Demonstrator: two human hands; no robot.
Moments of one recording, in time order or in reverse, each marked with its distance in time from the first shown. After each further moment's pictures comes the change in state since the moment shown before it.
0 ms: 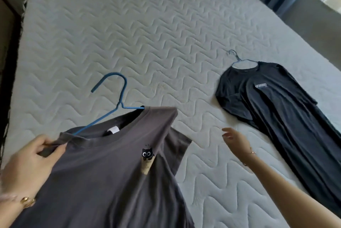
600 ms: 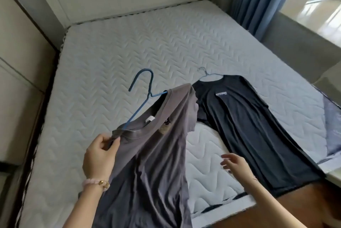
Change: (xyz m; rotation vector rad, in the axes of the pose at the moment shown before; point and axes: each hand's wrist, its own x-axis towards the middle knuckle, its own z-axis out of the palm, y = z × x) left_hand -0.307 0.410 -0.019 -0.273 0.170 -0.048; right_hand -0.144 0.184 -0.190 0.396 -0.145 0.027
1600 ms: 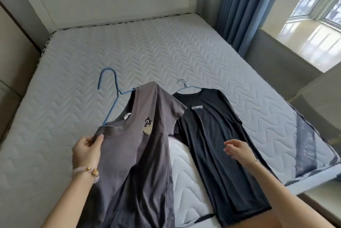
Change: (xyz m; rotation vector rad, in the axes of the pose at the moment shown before) left_hand 0.007 0.066 0.120 -0.225 0.141 -0.270; right_hand 0.112 -0.008 -0.177 -0.014 0.029 -0.034
